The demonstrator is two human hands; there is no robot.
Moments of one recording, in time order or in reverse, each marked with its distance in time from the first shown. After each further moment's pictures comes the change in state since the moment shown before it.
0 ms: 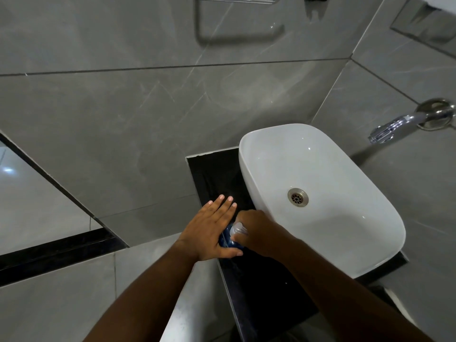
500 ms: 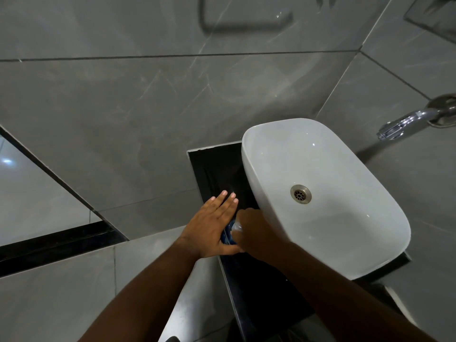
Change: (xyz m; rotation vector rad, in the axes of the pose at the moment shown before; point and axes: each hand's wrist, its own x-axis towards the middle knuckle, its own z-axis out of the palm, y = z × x) left_hand -0.001 0.000 0.006 -0.040 0.007 -0.005; right_hand 0.007 -0.010 0.019 -0.104 0.232 -0.041
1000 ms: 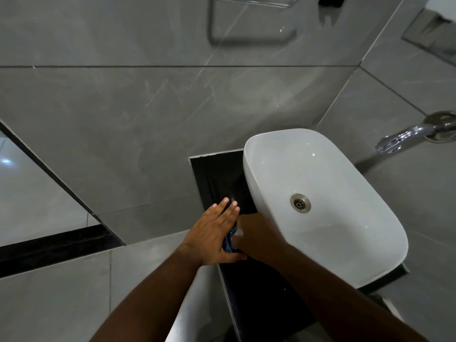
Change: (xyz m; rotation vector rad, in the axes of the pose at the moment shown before) left_hand 0.001 0.002 0.002 -0.038 0.047 -0.007; right_hand 0.009 -0.003 -0.007 0.041 -0.078 0.083
